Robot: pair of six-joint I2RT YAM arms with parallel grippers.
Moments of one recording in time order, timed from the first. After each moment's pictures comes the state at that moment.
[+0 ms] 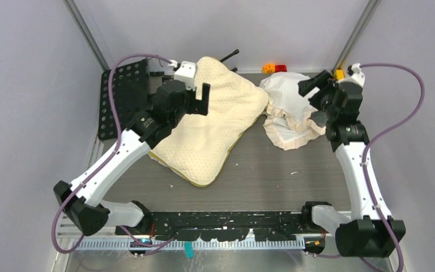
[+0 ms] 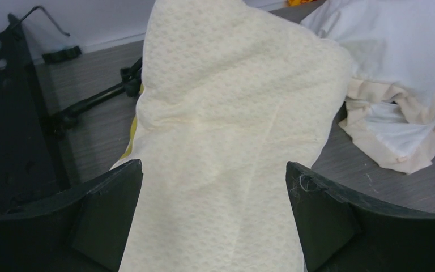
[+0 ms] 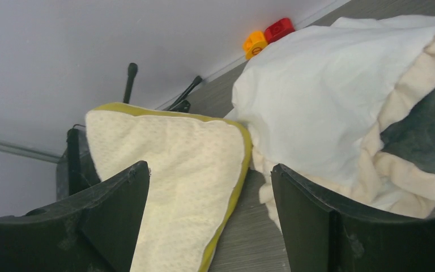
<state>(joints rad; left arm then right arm) -0.70 1.33 1.44 -0.44 -0.37 -0.13 -0.04 1.13 1.17 -0.27 -0.06 0.62</state>
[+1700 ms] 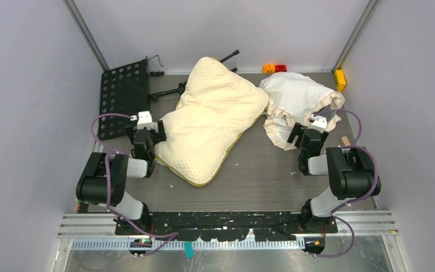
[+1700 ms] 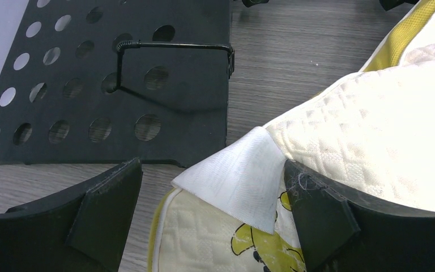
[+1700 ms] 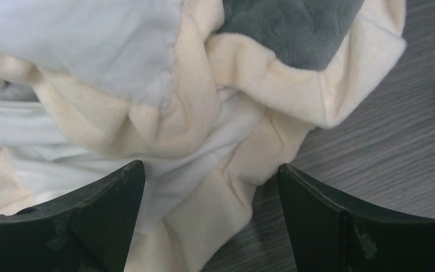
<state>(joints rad) -0.11 1.54 0.35 0.95 -0.33 0.00 0.00 1.57 0.33 0.81 0.30 0.19</state>
